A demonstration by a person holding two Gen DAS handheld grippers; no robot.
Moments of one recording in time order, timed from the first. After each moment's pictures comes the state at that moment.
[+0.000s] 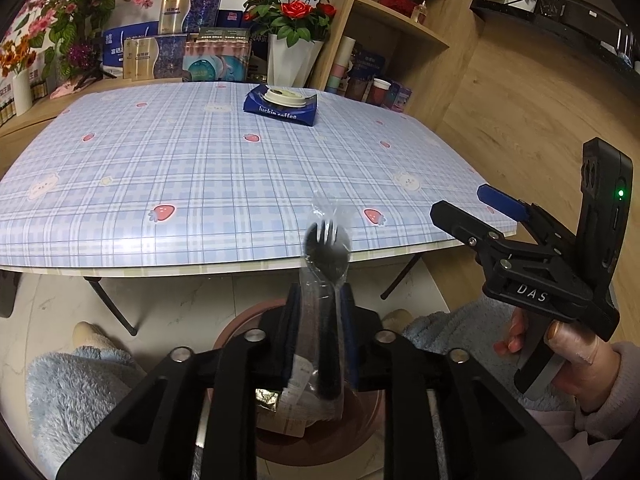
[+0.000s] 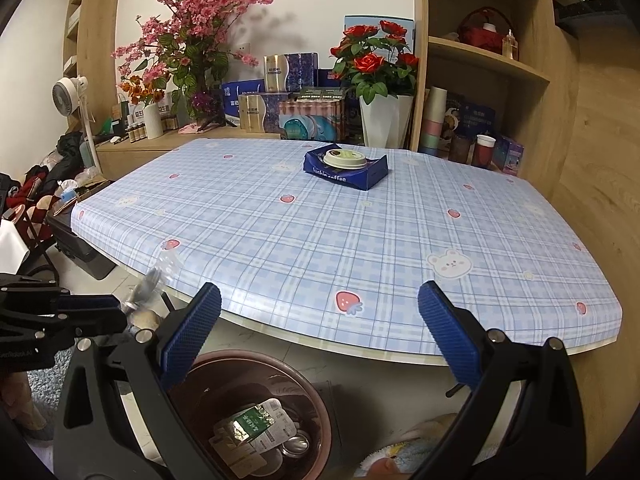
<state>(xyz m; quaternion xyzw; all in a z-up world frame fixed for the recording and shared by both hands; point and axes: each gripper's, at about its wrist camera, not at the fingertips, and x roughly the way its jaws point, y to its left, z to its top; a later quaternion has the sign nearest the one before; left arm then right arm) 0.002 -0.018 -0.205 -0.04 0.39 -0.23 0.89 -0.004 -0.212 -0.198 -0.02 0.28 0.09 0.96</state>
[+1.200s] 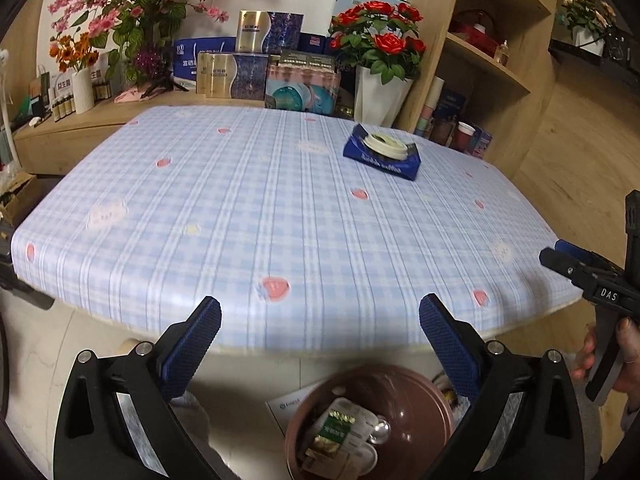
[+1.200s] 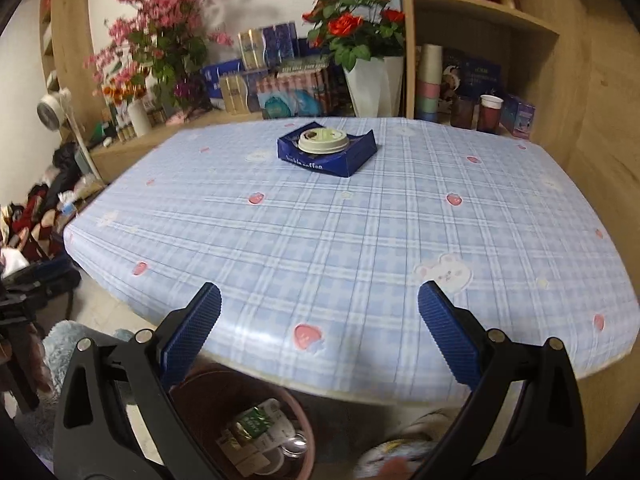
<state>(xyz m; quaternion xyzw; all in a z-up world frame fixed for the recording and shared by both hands) 0.089 0.043 -0.190 -0.06 0.36 -0.11 0.92 0.102 -0.257 -0.192 0.01 0.37 0.12 0.92</state>
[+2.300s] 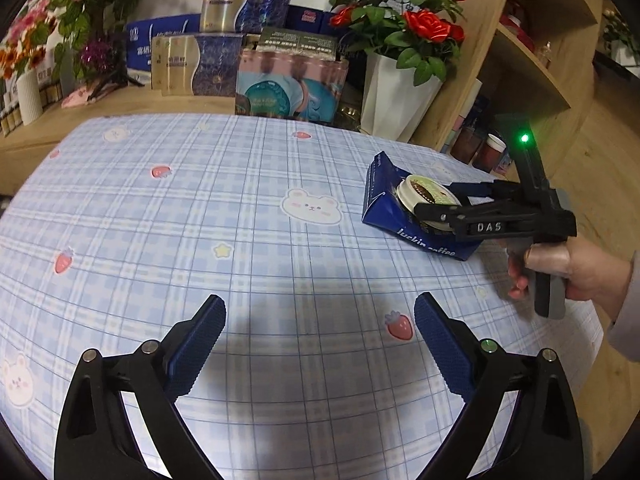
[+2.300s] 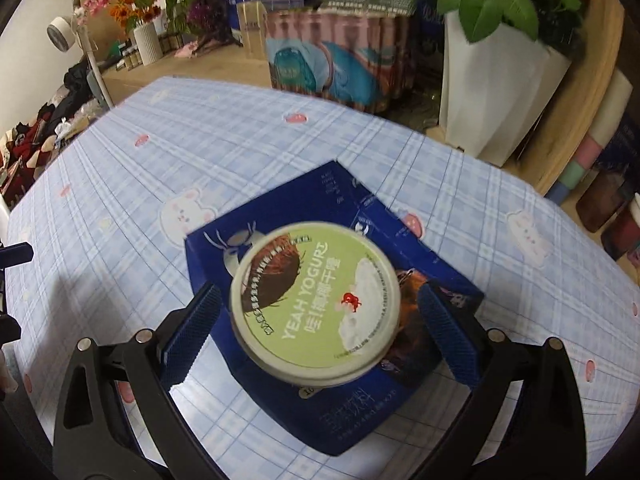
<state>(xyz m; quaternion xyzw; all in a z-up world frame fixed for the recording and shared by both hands) 0.328 0.019 -0.216 -0.07 0.40 -0.14 0.90 0.458 -0.188 -0.252 -0.10 0.45 0.22 0.86</state>
